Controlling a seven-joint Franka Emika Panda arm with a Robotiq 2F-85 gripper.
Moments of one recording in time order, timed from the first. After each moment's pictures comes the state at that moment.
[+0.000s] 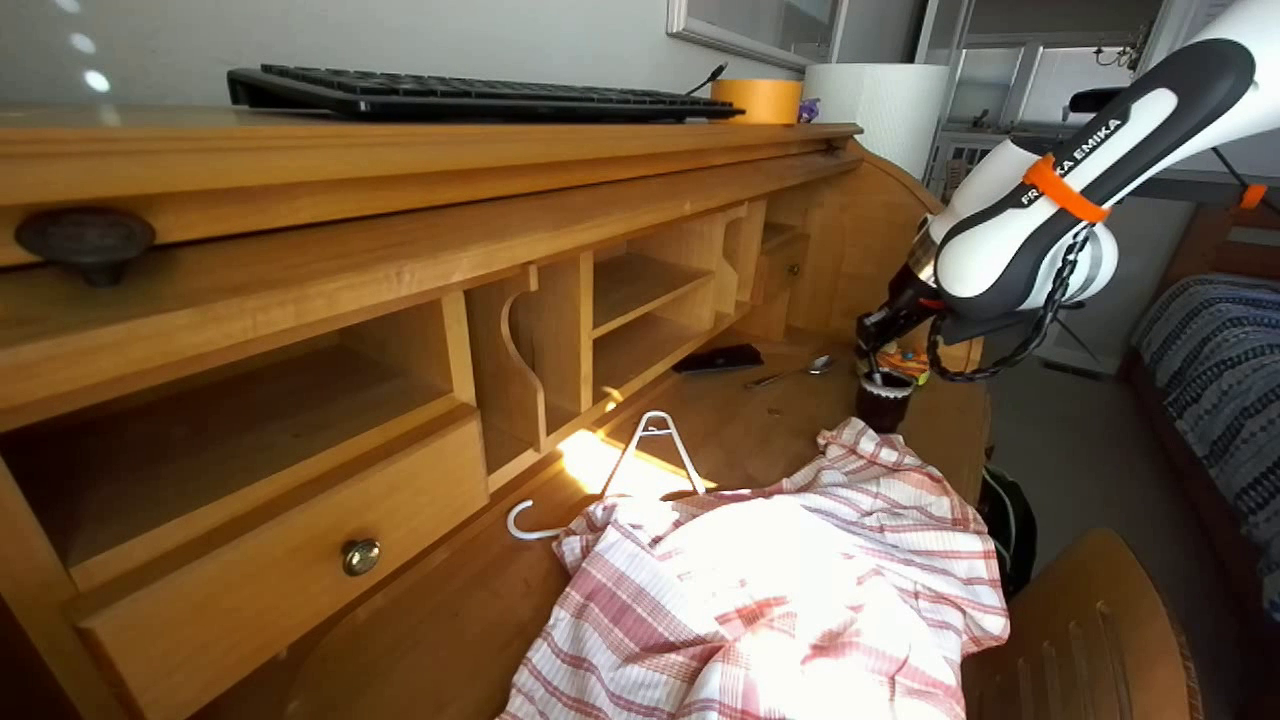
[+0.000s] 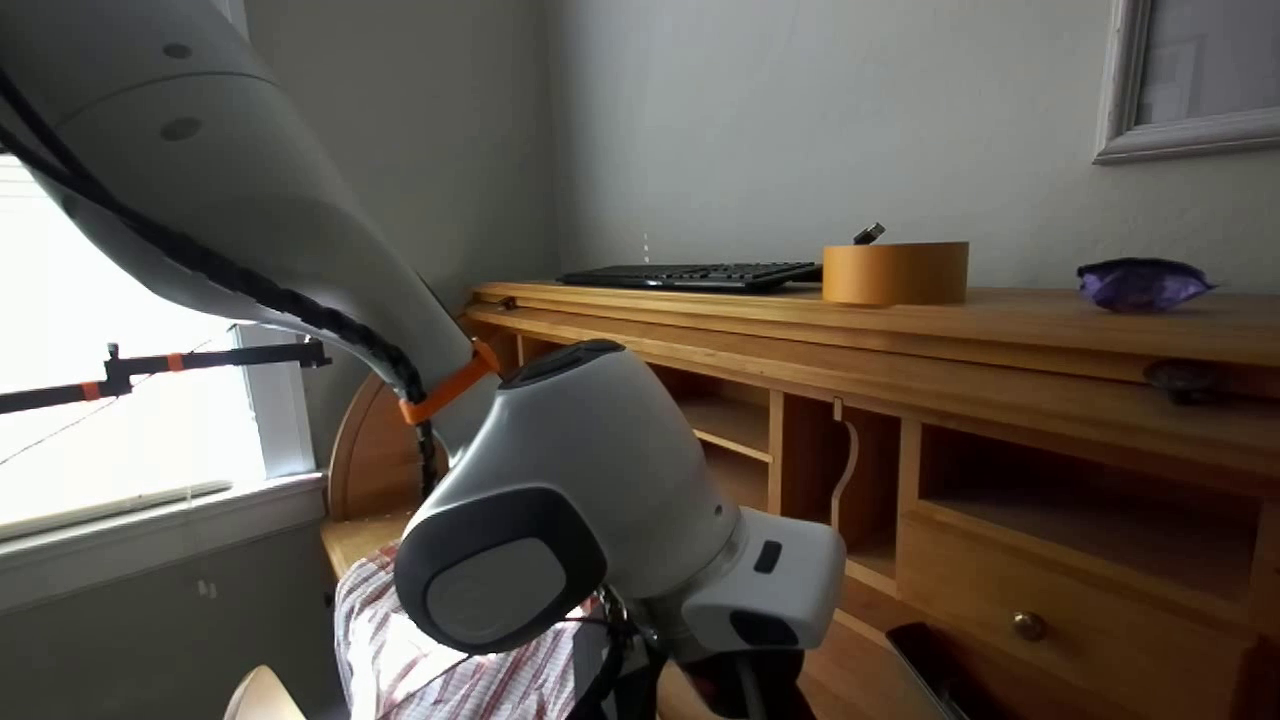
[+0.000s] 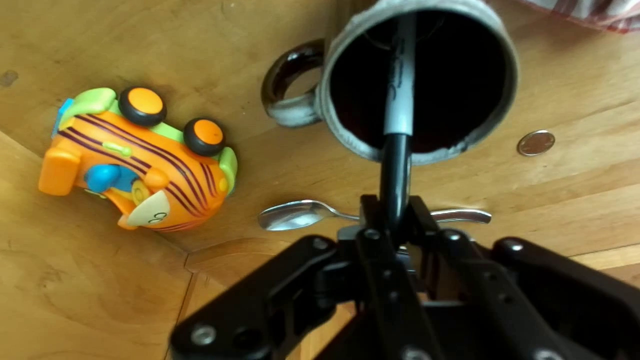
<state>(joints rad) -0.31 0.48 -0.16 -2.12 0.13 3.10 -0.12</state>
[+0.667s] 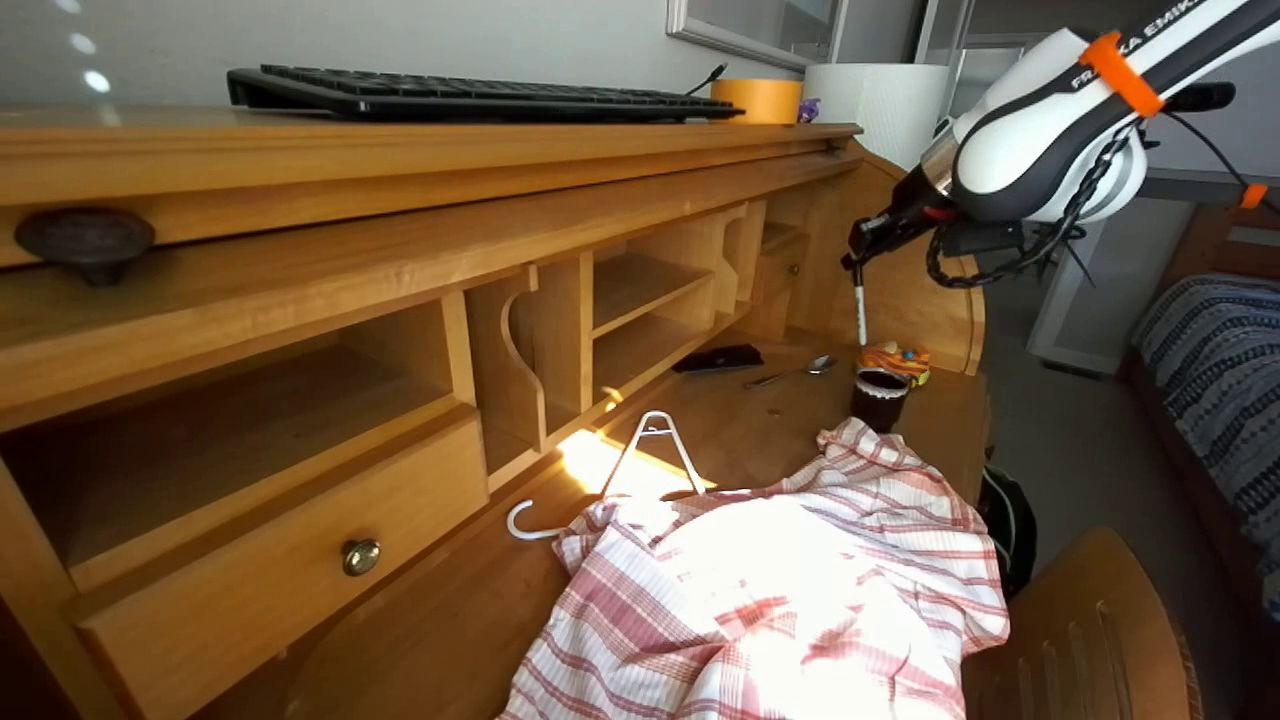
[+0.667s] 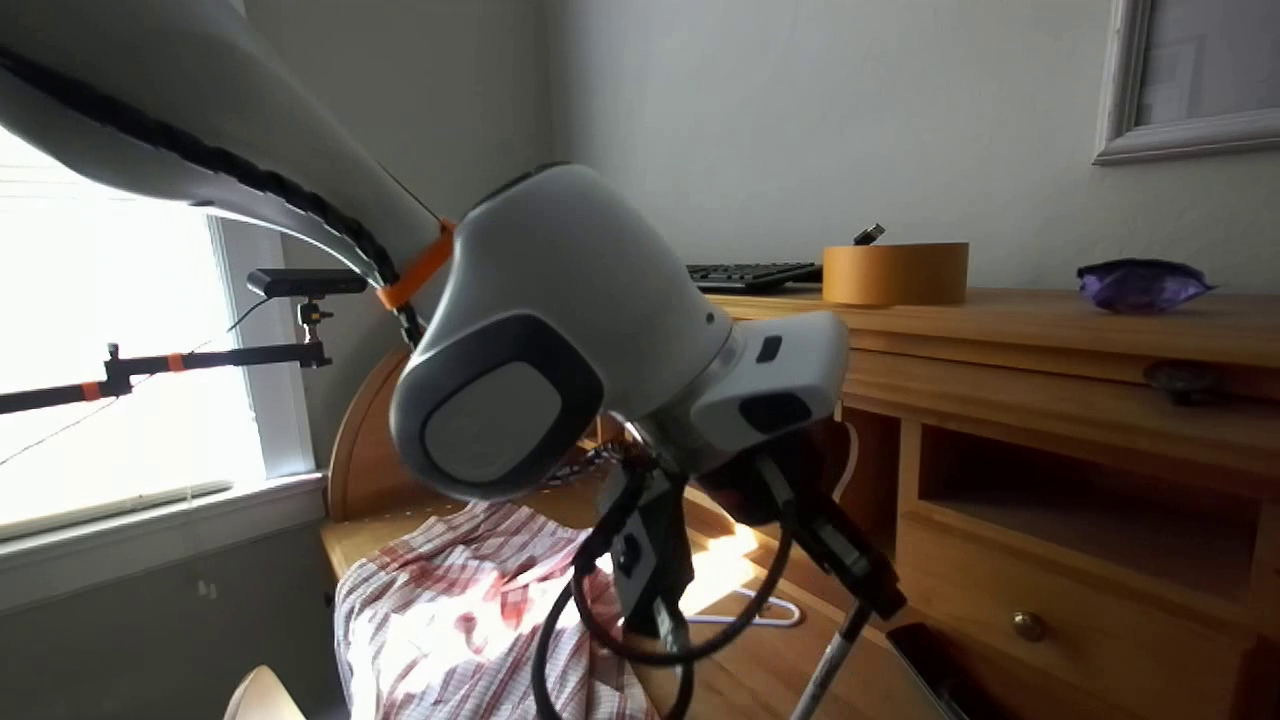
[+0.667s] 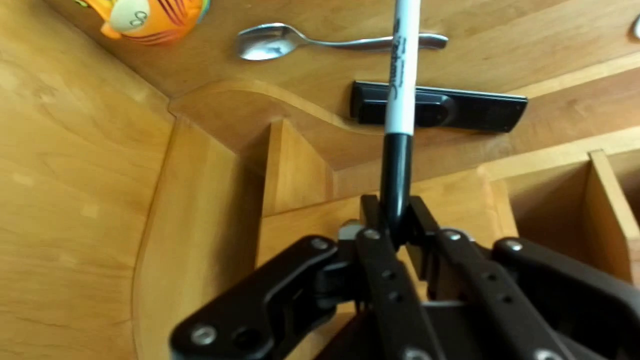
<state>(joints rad) -0.42 0.30 -0.03 -2.10 0.15 3.12 -0.15</state>
